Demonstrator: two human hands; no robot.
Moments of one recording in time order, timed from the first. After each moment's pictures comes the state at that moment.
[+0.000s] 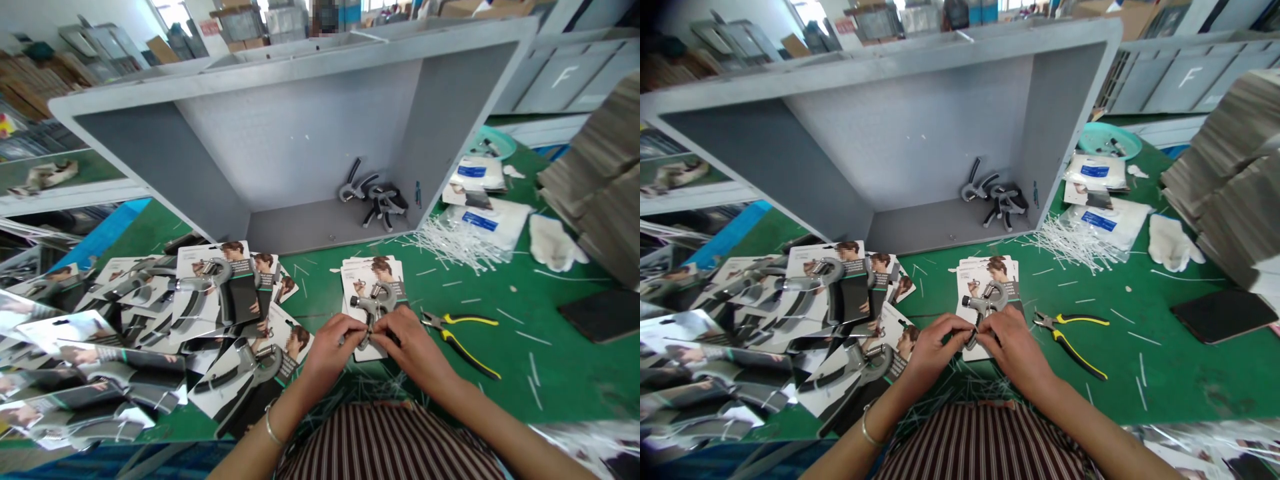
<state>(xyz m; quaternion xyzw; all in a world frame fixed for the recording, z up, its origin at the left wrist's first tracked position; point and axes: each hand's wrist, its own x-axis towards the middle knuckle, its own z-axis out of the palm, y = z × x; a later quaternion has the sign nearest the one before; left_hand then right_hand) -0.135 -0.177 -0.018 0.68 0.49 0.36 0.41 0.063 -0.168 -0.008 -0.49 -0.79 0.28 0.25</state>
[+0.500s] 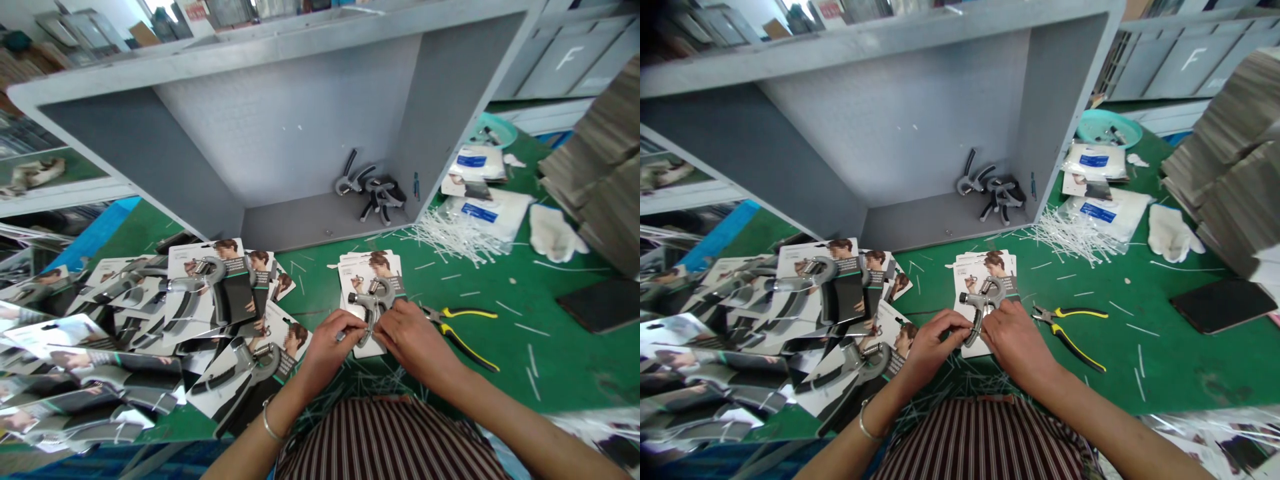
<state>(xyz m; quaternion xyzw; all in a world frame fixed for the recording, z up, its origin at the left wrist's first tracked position) -0.135 -0.174 -0.021 0.66 0.48 0.36 0.45 0.064 -0.161 0.004 -0.45 -0.88 0.10 0.11</state>
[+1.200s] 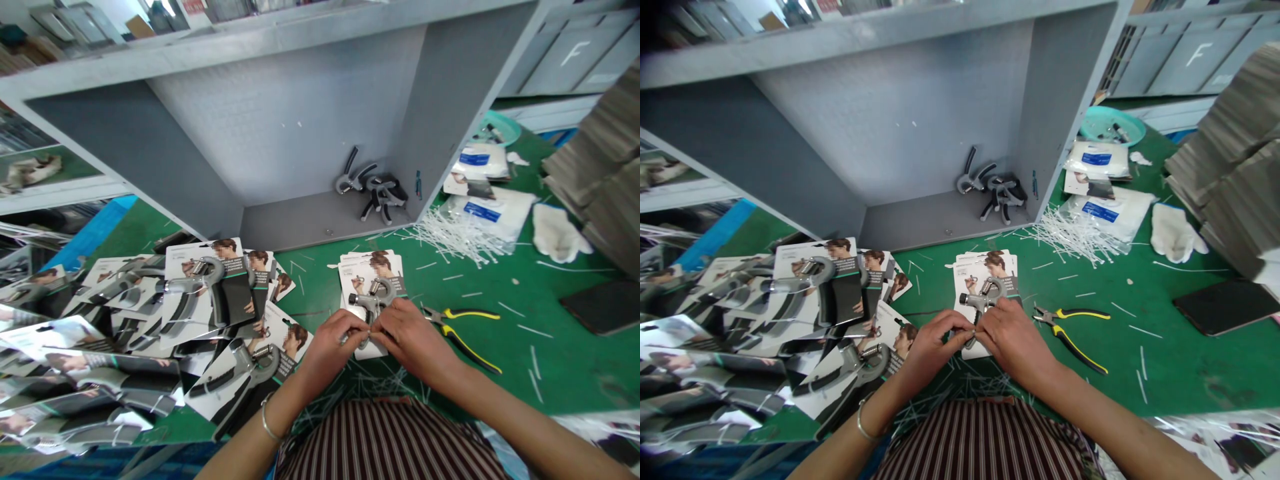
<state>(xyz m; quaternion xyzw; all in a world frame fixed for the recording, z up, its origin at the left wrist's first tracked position) -0.136 -0.167 -0.016 0.71 0.47 0.33 0.41 0.064 -0.155 0.007 -0.43 -0.88 0.16 0.15</state>
